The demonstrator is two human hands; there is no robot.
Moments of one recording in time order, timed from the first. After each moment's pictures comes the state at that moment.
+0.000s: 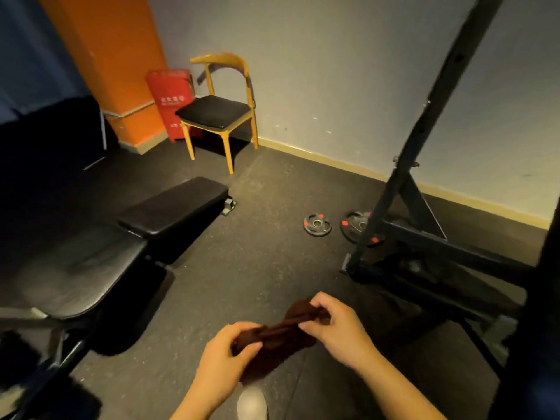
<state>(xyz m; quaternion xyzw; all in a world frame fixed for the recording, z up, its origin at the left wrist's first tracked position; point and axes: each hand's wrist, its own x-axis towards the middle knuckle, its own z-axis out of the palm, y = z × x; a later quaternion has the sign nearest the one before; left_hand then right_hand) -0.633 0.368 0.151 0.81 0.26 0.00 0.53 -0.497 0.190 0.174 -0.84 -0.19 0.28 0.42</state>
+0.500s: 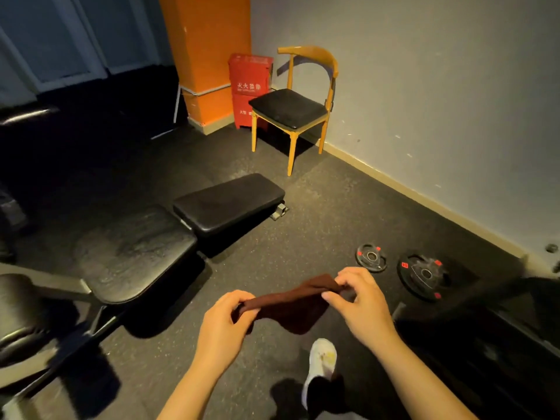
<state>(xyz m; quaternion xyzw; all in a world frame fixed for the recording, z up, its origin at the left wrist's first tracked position) -0.556 0.571 0.154 0.79 0.36 0.15 0.47 -0.367 0.410 0.176 -0.85 -0.32 0.16 0.38</state>
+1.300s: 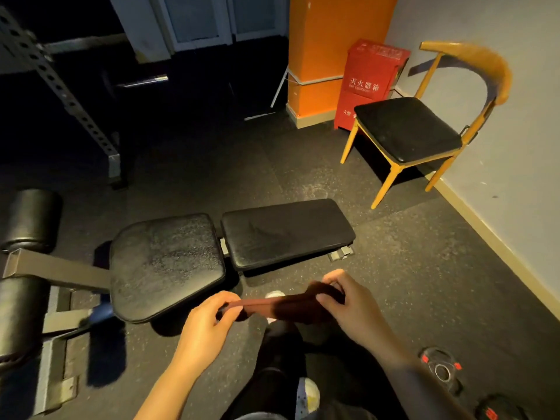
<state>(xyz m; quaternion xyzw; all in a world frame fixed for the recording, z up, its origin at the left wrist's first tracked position) -0.349 0.804 0.132 0.71 0.55 0.18 0.40 -0.090 0.747 0.149 -0.75 -0.47 0.40 0.25</state>
